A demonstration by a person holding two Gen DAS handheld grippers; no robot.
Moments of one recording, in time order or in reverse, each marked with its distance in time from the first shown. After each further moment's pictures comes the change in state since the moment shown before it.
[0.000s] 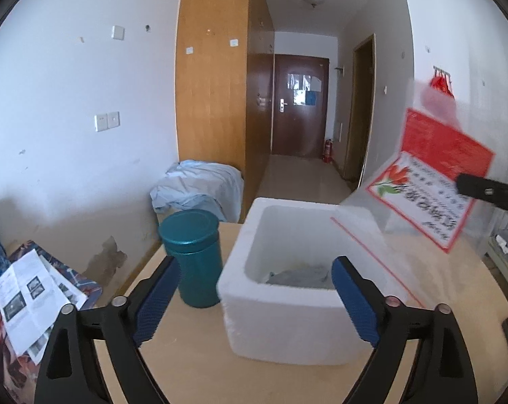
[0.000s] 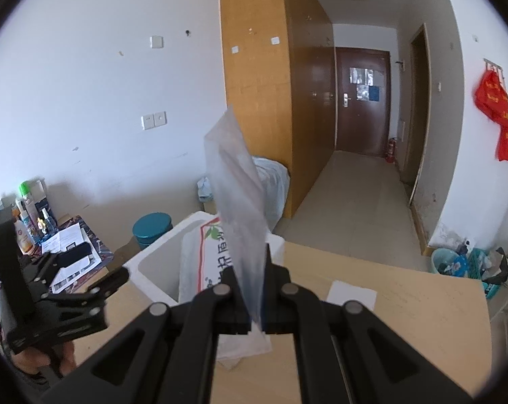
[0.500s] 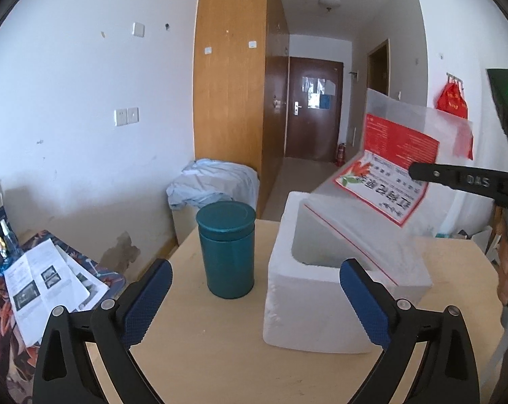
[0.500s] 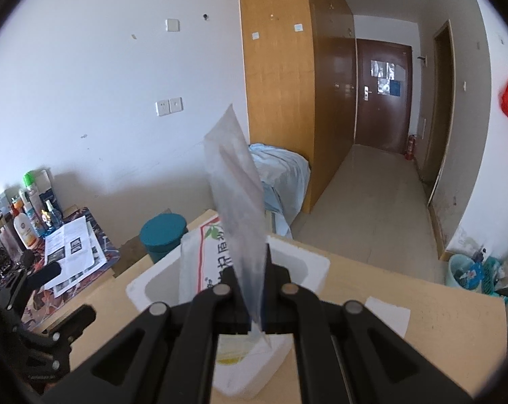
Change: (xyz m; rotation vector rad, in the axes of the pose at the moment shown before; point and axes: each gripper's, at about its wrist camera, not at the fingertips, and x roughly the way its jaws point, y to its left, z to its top) left arm -0.008 0.031 -0.014 -0.029 0.000 0.047; right arm 0.059 0.024 0.015 -0.052 0.045 0.041
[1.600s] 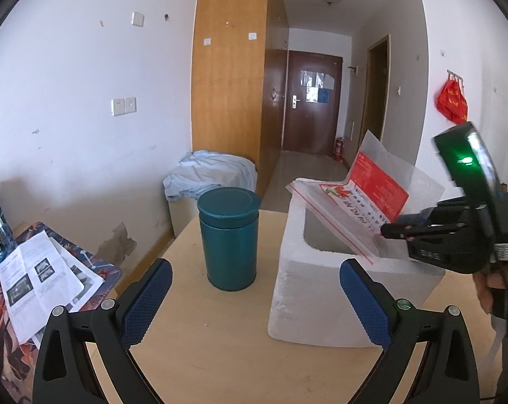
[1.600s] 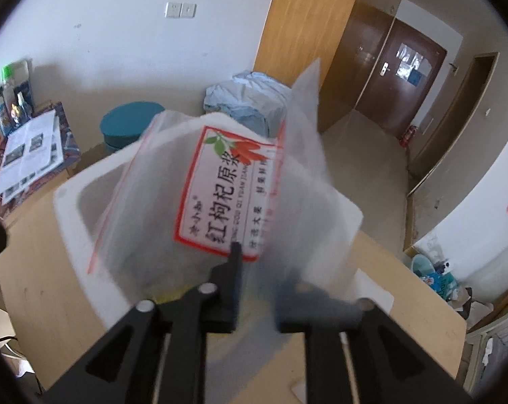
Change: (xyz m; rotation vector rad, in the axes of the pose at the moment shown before) left arm 0.011 0.011 -0.009 -0.010 0.024 -0.017; right arm 0.042 0.013 -0.030 -0.225 0.279 -0.093
